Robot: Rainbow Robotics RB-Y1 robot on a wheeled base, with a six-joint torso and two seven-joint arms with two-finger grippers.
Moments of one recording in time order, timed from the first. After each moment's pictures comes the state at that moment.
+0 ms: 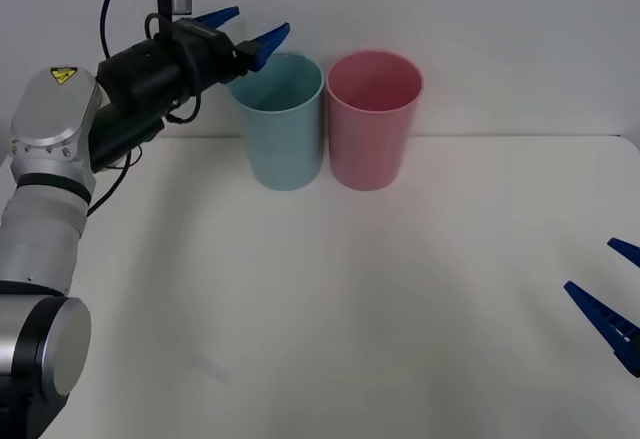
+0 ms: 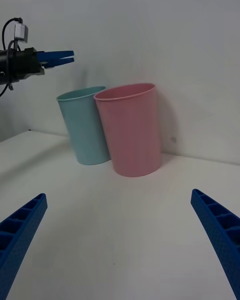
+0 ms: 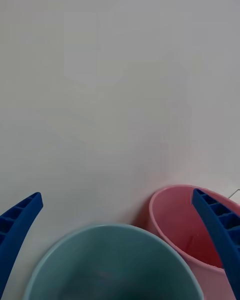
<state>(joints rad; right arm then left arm) 0.35 -0.40 -0.52 -1.66 0.96 -1.22 0.00 -0.80 0.30 0.18 -1.04 -1.46 -0.75 0.27</state>
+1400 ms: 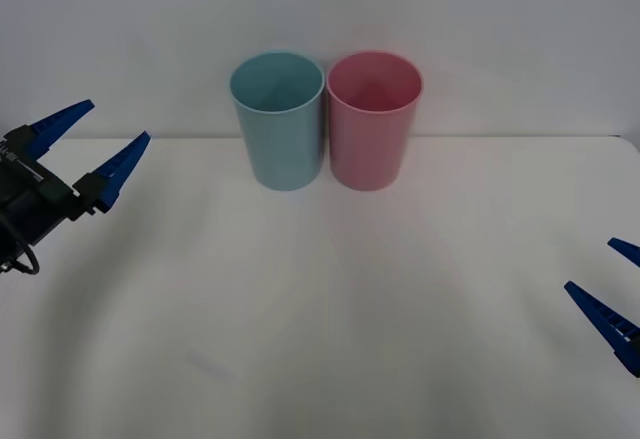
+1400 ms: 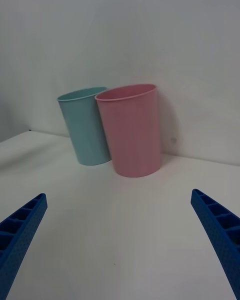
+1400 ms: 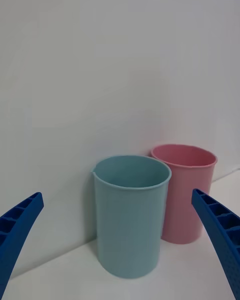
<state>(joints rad) 0.35 -0.40 -0.52 -1.66 0.96 -1.22 0.00 0.00 0.37 0.45 -1.77 -1.18 -0.94 0.18</state>
